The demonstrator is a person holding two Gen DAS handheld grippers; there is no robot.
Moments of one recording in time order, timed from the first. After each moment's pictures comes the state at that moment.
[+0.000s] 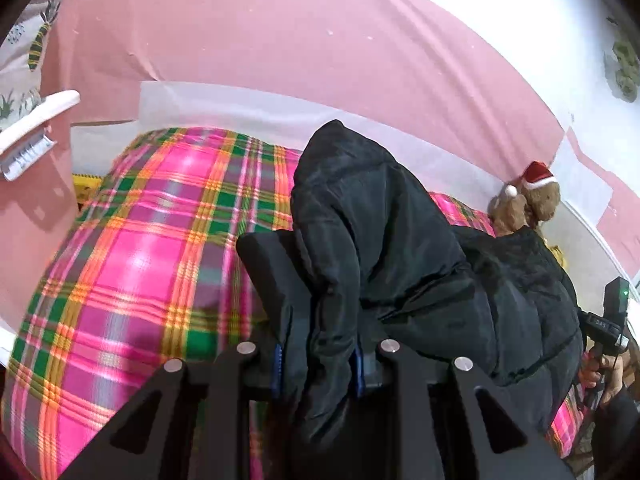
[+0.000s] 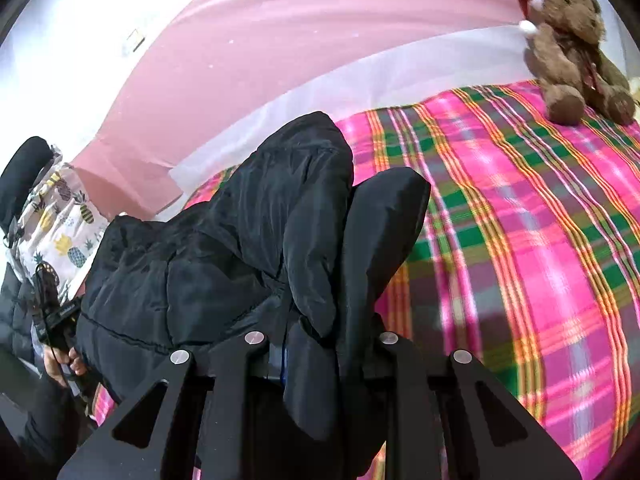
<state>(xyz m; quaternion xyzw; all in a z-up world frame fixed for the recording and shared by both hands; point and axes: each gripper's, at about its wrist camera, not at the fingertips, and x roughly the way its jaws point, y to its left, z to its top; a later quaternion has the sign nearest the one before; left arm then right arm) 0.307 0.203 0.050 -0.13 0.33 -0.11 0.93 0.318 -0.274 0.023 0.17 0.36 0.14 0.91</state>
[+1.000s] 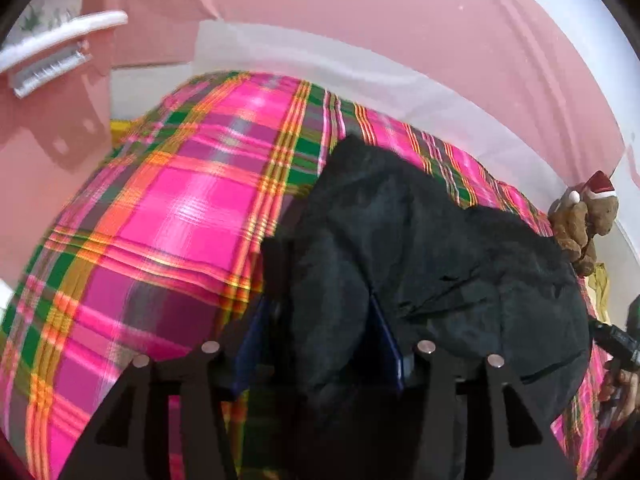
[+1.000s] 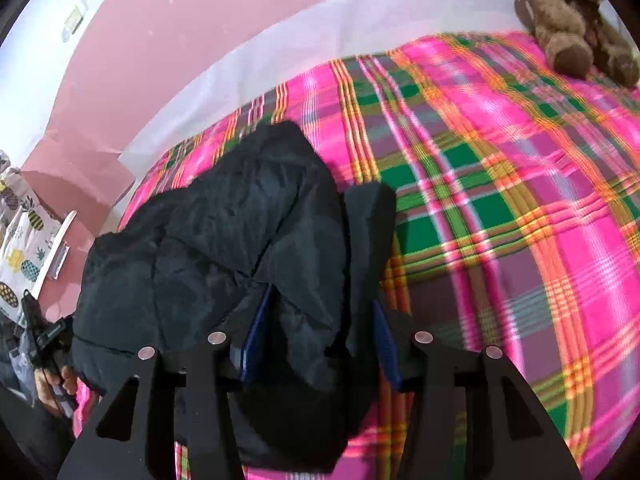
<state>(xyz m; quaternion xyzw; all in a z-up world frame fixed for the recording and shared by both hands) 0.345 0.250 -0.038 -0.15 0.39 -0.03 0.91 0.382 -0.260 -0.039 0.17 0.42 0.08 0.89</state>
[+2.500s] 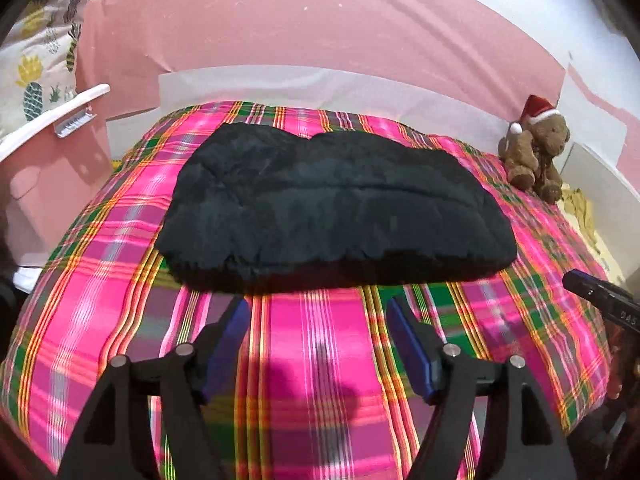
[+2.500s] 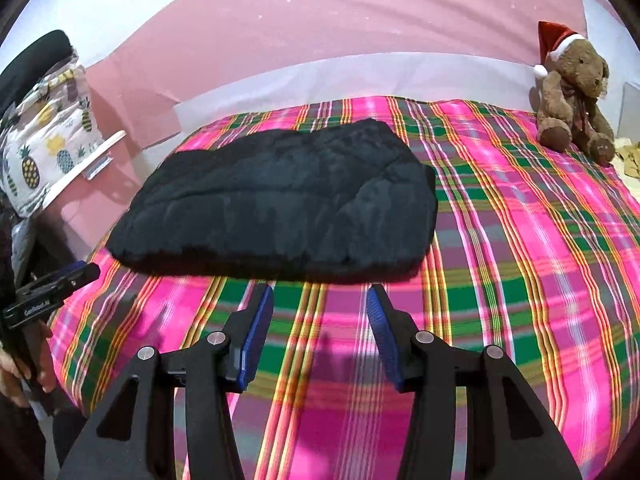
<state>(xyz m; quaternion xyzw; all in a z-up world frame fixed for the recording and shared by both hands) 0.139 0.089 0.011 -0.05 0.37 -0.05 0.93 0.183 -0.158 0.014 0.04 0.37 0.10 0.92</state>
